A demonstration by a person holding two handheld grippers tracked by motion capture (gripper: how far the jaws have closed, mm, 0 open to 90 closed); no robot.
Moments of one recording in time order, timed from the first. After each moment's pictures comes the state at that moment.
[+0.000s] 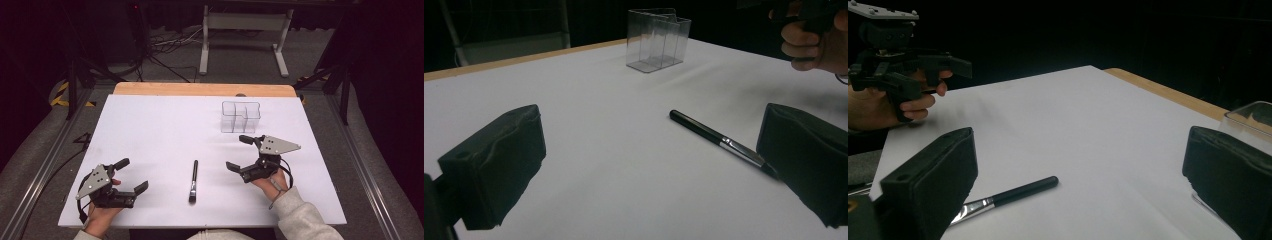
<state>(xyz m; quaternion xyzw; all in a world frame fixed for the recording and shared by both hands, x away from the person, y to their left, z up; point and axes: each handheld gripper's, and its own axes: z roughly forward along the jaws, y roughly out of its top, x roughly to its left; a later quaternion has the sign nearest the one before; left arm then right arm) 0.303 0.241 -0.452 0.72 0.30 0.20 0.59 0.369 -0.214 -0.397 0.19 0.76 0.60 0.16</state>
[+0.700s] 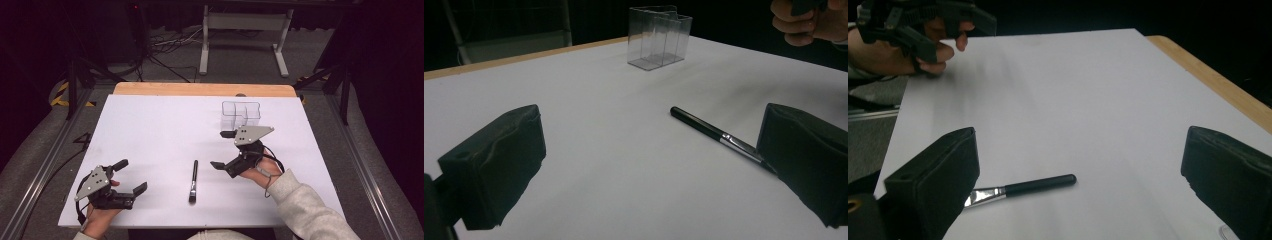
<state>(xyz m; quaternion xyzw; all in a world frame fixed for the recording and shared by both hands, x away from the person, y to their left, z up) 0.300 0.242 -0.452 0.72 0.30 0.20 0.59 0.390 -0.164 -0.364 0.11 0.85 0.50 0.12</state>
